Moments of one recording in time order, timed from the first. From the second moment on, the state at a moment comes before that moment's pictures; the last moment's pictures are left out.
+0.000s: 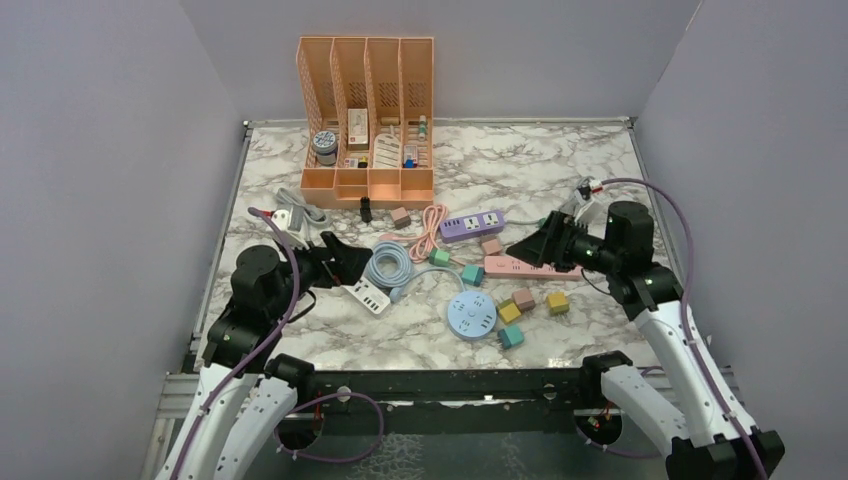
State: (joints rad) left arm -0.32 0.48 0.71 -0.48 0.21 -0.54; right arm 0.18 0.79 0.80 -0.49 -0.62 0.56
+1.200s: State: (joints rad) left arm -0.32 0.54 0.54 -0.34 0.16 -0.61; right arm 0.76 1.74 1.11 -0.20 -0.06 0.04
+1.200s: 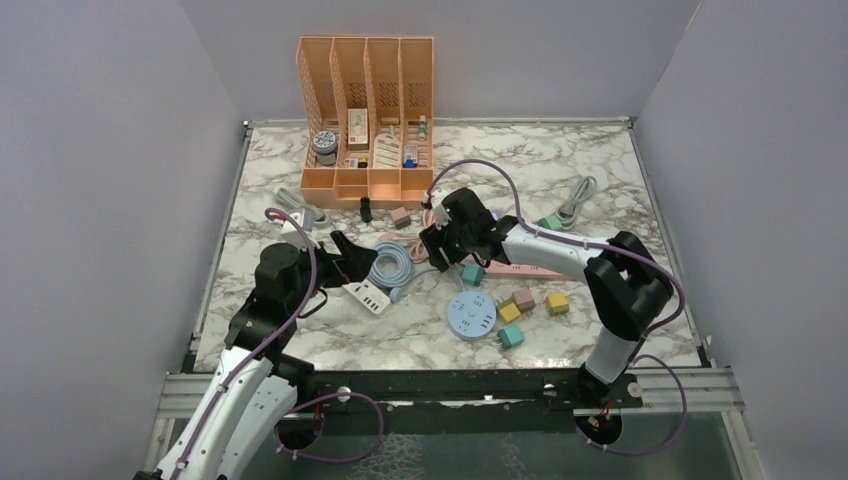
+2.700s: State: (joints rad) left arm -0.32 0.62 0.54 -0.29 0.31 -0.63; right arm 0.76 1.72 1.21 -0.27 -0.11 0.00
